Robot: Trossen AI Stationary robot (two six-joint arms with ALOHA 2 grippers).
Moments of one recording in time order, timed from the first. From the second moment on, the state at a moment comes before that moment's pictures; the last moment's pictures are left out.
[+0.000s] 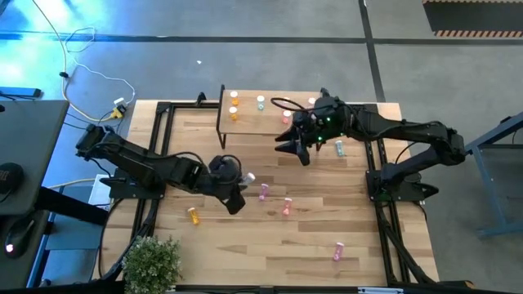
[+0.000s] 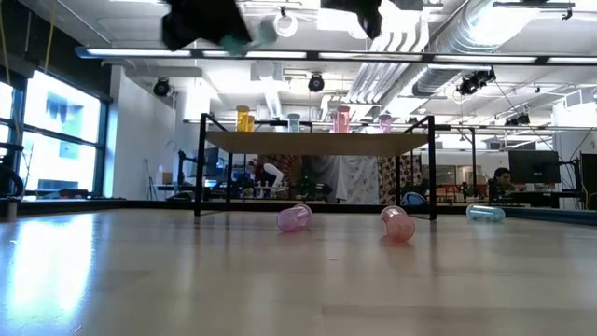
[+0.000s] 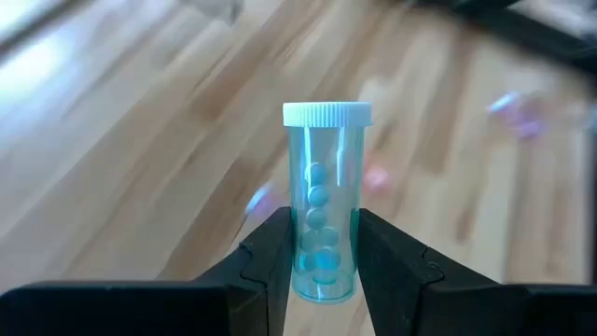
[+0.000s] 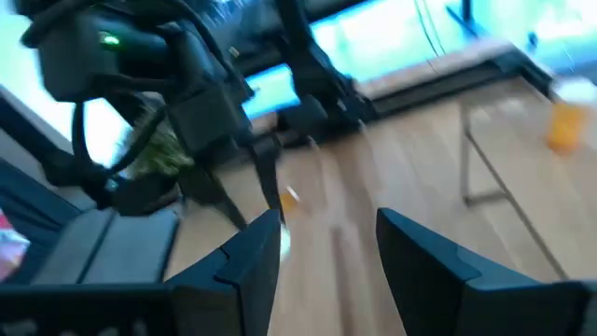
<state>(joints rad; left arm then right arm) -0.20 1.42 1.14 -0.55 -0.44 -0.65 -0.18 1.33 1.26 -0.29 -0.30 0.27</state>
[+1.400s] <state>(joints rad) -0.07 1.40 1.14 0.19 -0.43 -0.23 -0.20 1.33 1.43 -0.18 -0.54 0.10</state>
